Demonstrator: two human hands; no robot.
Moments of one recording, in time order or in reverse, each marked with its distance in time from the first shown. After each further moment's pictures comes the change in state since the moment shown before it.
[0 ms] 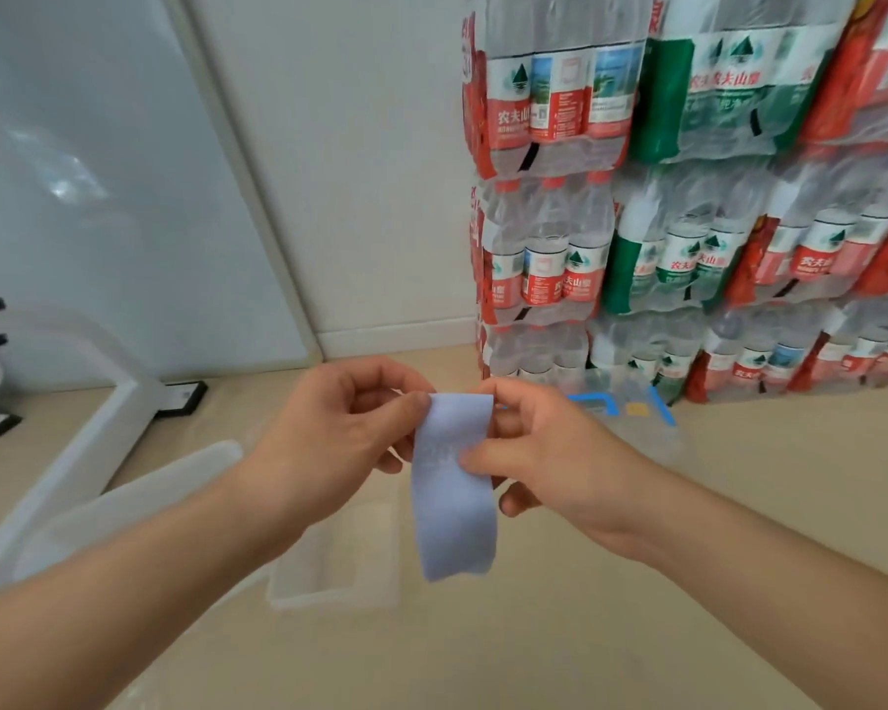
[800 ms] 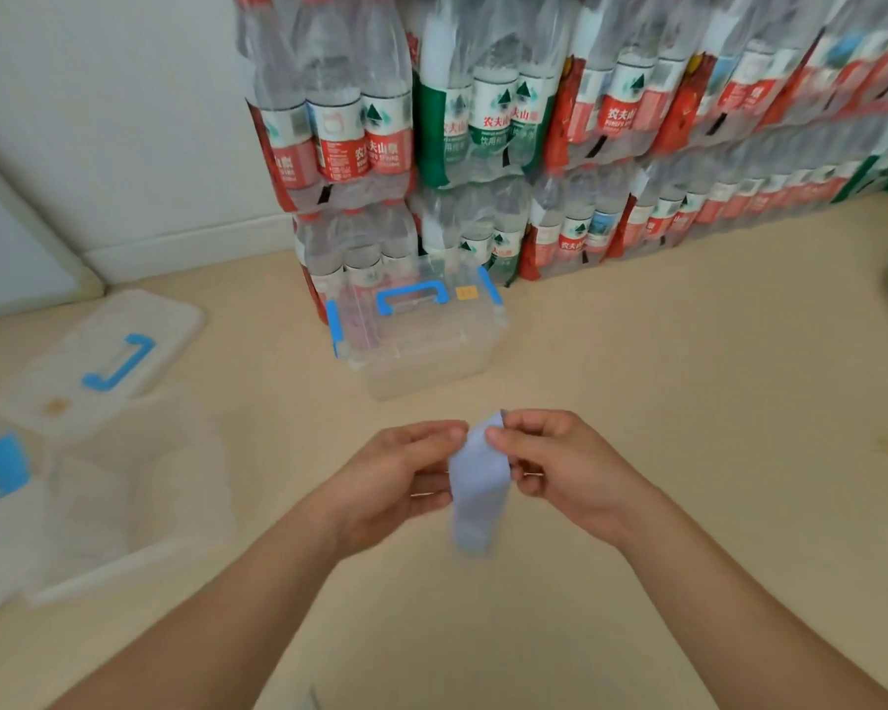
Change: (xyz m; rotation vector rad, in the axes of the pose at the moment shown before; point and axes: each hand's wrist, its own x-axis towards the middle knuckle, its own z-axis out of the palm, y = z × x) left_hand 0.027 -0.131 0.210 -0.409 -0.653 -0.562; right_hand -0.084 0.180 -0.108 0.291 0.362 0.338
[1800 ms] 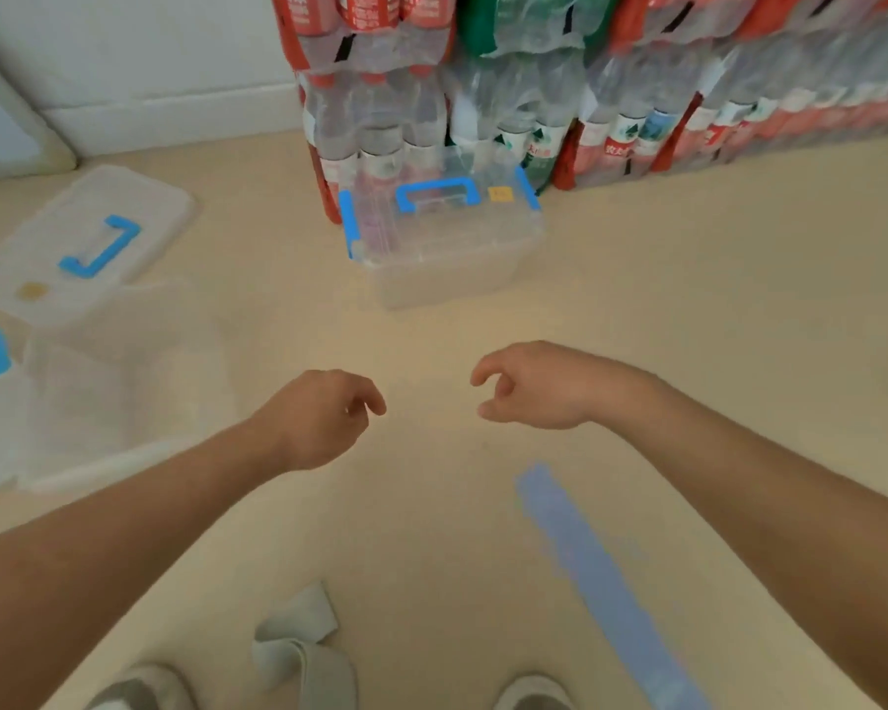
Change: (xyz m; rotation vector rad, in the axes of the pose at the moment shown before) left_hand -0.005 -0.033 -0.097 1.286 0.268 0.081; right_hand 0.051 -0.007 0.030 -1.298 -0.282 0.092
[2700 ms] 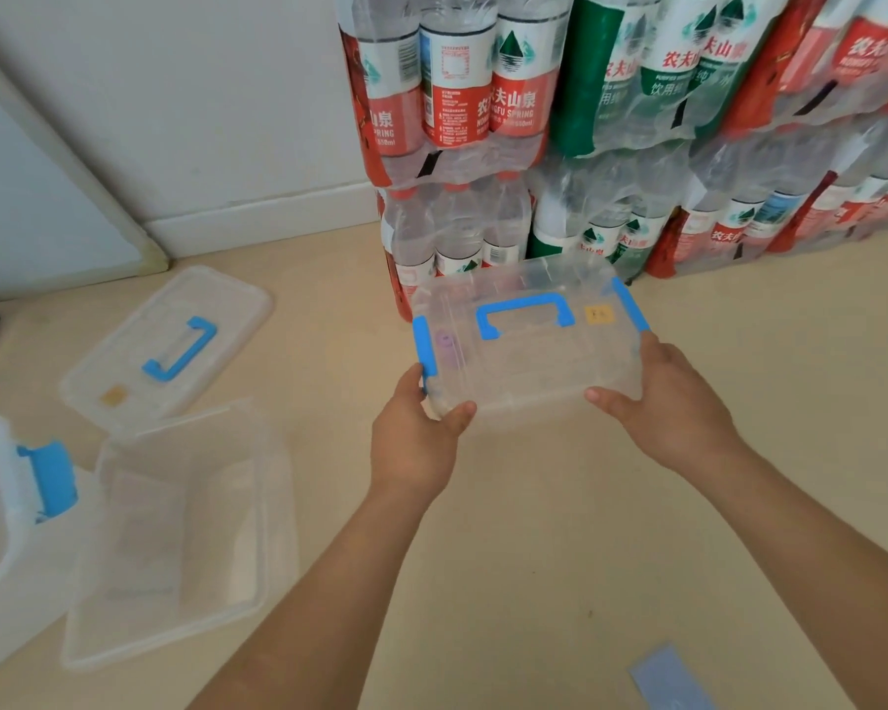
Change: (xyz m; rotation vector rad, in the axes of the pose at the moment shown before) left_hand 0.114 0.008 -0.021 -0.766 0.550 -0.313; right_hand 0.114 0.056 -0.039 0.193 0.632 0.310
